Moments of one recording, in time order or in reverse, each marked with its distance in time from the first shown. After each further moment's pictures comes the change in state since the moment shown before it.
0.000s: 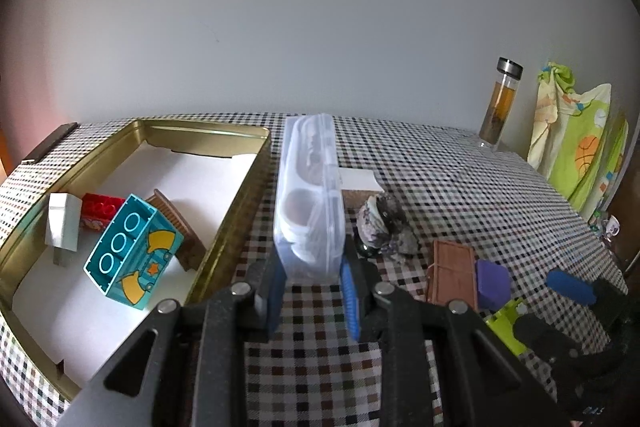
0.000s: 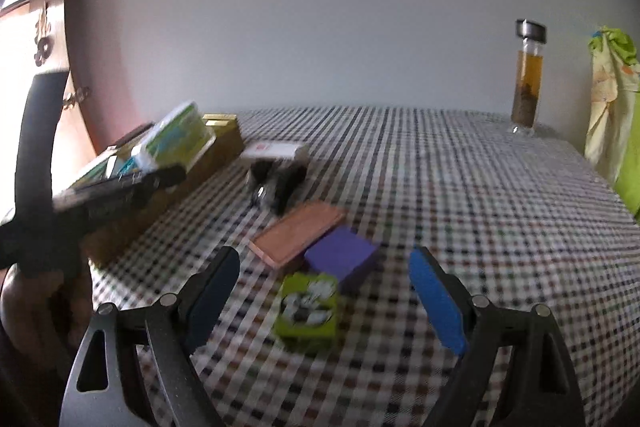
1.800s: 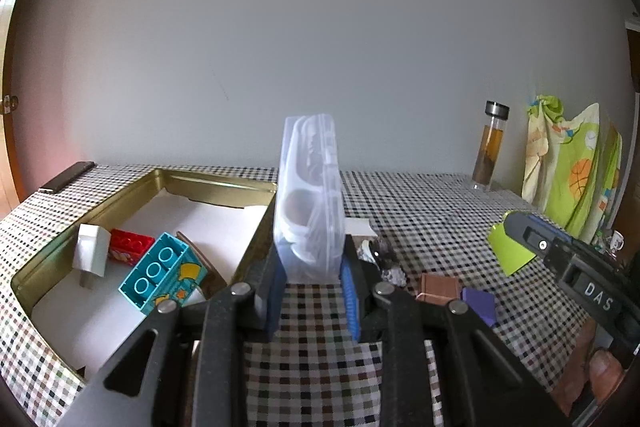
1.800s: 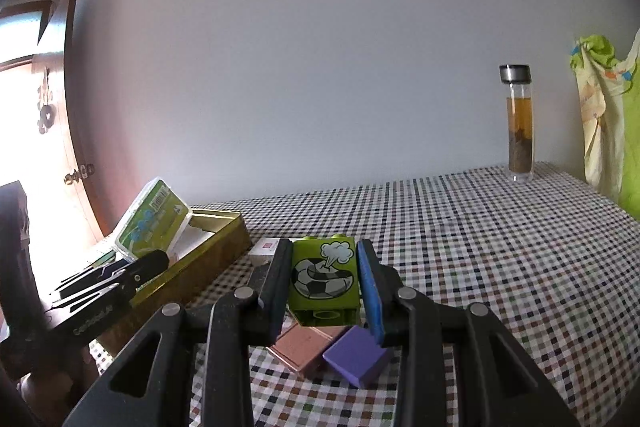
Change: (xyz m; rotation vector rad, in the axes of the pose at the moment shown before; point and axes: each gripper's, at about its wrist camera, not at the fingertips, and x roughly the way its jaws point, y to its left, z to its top) left arm -0.041 -0.002 -0.005 0.012 -0.218 0.022; right arm -0.008 0.002 0.028 0.098 -0.304 0.004
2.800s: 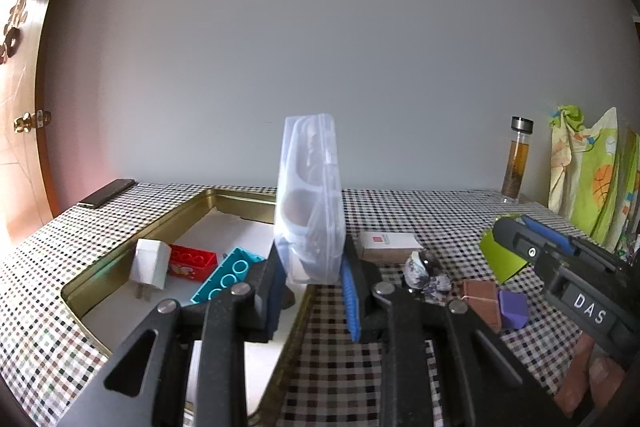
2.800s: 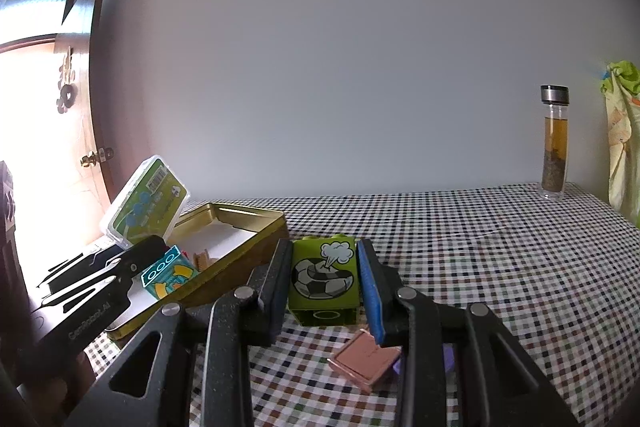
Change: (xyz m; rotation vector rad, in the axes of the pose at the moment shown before) left arm -0.025 0.031 -0.001 0.015 -0.083 0.115; right arm 0.000 0.035 0.001 -0.074 -0.010 0.071
